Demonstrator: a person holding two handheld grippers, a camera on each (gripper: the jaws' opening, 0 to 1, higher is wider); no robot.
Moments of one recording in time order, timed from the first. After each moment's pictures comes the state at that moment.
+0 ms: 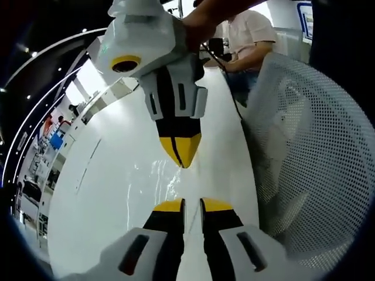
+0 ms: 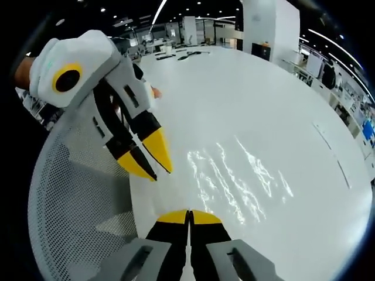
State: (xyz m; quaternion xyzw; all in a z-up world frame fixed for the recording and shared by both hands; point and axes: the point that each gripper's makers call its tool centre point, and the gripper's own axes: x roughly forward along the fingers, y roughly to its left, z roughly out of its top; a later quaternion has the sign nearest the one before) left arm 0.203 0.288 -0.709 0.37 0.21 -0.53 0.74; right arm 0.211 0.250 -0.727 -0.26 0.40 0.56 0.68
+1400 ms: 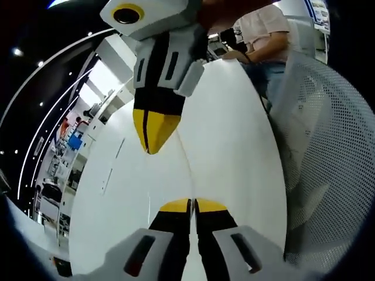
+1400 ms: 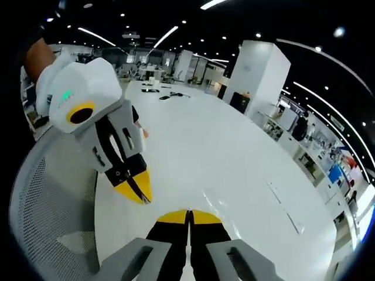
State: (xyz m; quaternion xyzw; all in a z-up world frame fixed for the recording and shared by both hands) left arm 0.243 0.295 -0.669 0.41 0.18 -0.46 0.77; right arm 0.281 0.265 -0.634 -0.31 0.17 0.51 0.79
